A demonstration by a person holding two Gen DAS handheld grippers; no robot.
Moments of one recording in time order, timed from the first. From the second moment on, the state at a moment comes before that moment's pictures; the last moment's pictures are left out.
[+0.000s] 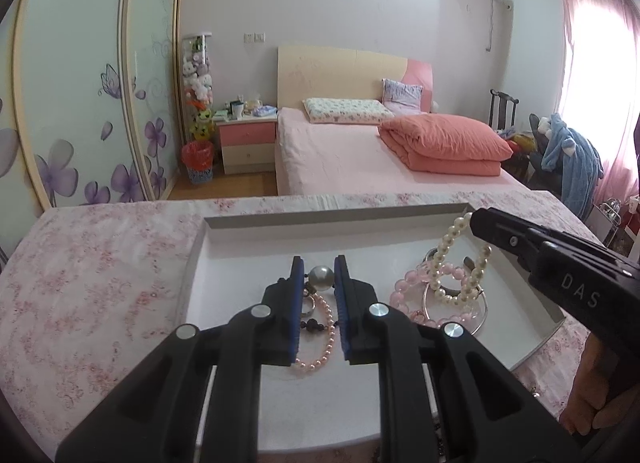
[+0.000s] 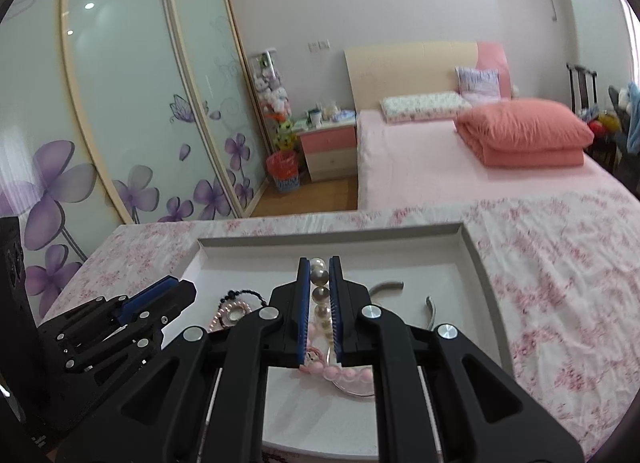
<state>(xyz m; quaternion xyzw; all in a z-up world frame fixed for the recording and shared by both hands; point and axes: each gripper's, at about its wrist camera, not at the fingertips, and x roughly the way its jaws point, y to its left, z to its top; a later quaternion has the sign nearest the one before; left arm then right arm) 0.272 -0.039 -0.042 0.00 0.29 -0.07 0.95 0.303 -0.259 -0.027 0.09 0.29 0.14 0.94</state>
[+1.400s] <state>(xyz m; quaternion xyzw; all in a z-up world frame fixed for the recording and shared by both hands) 0.162 0.008 -0.043 -0.02 0.33 -0.08 0.94 0.202 -0.292 -0.091 -0.01 0.44 0.12 0.89</state>
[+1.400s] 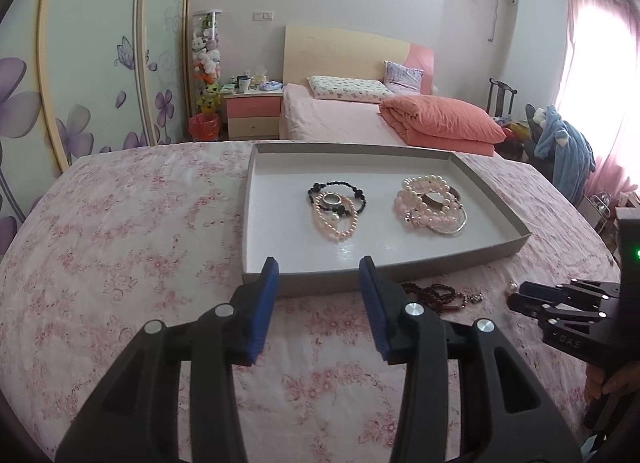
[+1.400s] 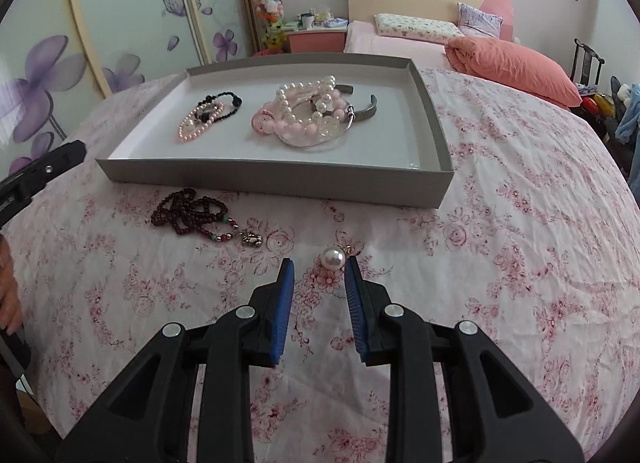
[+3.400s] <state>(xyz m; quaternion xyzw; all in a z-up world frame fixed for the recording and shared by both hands) 0.178 -0.018 -0.098 0.05 0.43 -0.09 0.90 0.207 -0.285 -0.095 -0.02 0.42 0.11 0.90</state>
